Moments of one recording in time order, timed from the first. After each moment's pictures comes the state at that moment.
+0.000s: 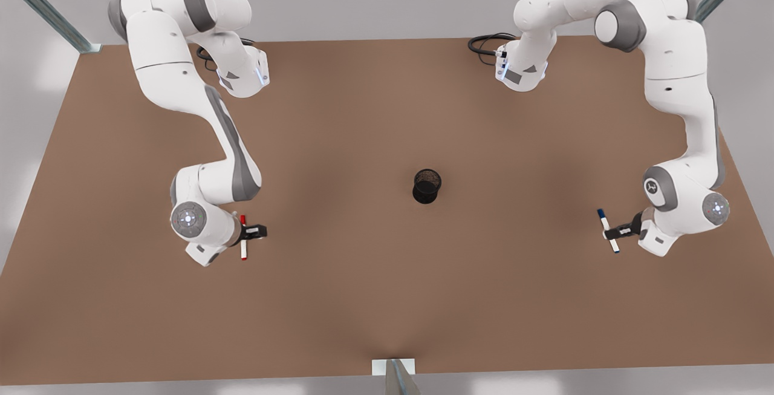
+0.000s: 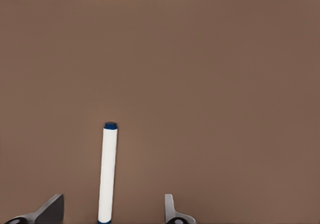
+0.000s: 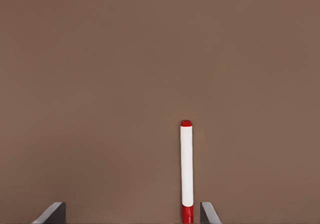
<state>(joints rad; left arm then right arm) 0.31 0.67 -0.04 -1.64 -0.03 2.22 0.07 0.15 0.56 0.04 -1.64 -0.01 2.08 0.07</state>
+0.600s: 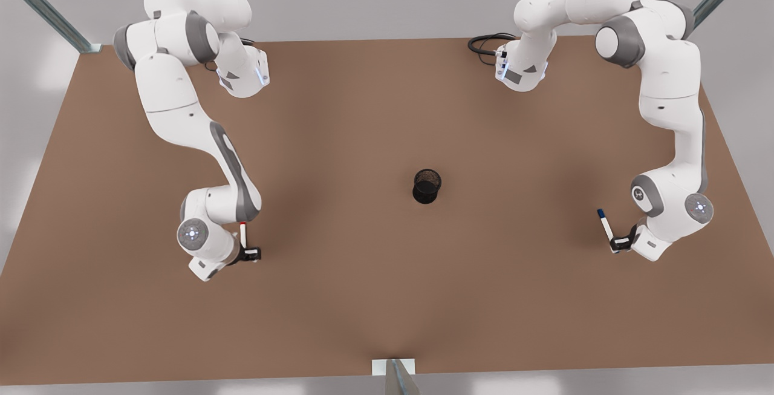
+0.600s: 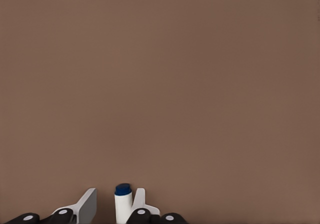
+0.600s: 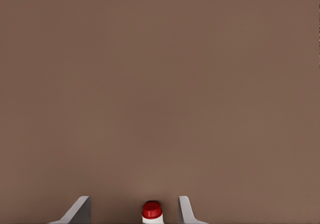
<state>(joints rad) 0.33 0.77 -0.04 -1.64 0.00 2.47 0.23 0.10 0.76 0.04 -1.63 -0.02 2.37 0.06</state>
